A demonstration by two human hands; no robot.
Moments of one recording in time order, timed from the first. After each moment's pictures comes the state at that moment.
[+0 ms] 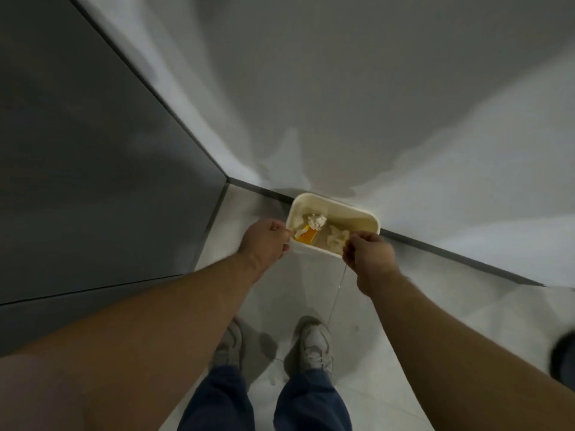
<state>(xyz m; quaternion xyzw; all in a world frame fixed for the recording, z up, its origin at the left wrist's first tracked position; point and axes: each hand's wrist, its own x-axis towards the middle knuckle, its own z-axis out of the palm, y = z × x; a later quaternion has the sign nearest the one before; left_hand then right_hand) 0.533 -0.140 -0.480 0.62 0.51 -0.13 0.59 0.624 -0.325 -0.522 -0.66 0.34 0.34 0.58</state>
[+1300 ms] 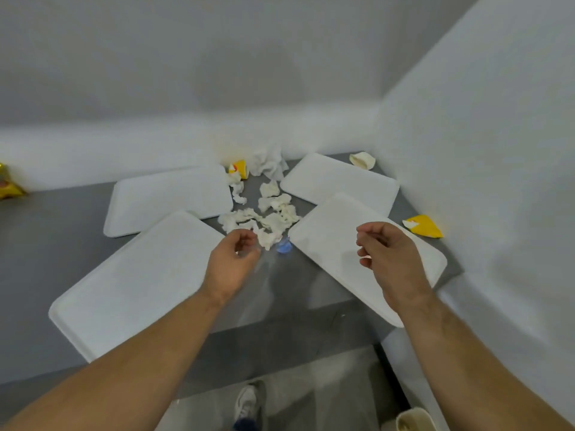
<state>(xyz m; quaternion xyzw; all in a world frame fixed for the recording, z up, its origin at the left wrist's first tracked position) 0.075 -0.006 0.038 0.55 0.62 0.44 0.35 0.363 -0.030 0.096 -0.61 -0.45 0.40 0.52</state>
